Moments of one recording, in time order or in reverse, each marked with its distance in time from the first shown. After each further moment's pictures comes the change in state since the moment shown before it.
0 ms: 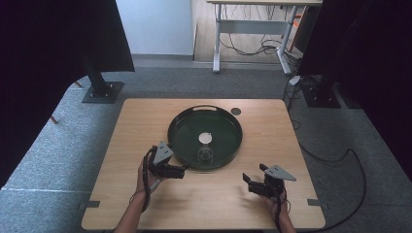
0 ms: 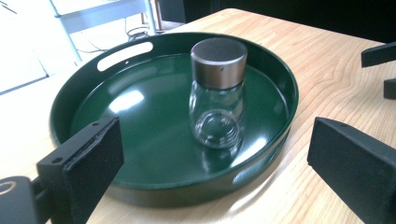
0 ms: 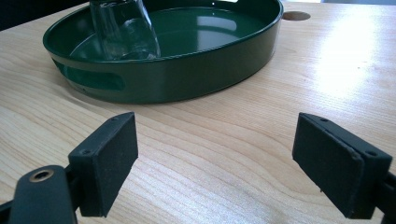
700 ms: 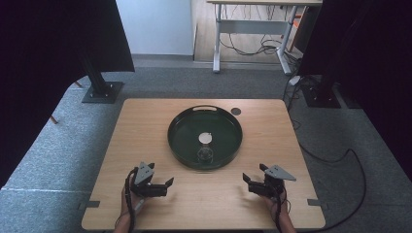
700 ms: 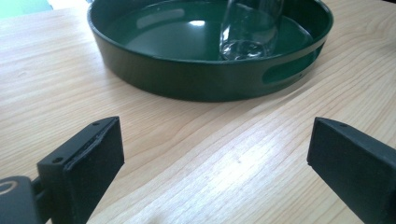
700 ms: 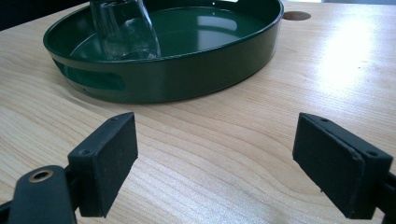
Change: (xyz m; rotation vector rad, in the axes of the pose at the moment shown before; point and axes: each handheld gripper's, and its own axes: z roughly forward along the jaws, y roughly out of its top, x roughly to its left) left arm 0.010 -0.077 -0.032 0.047 0.055 -0.117; right arm 0.000 0.000 0.000 0.003 0.002 0.000
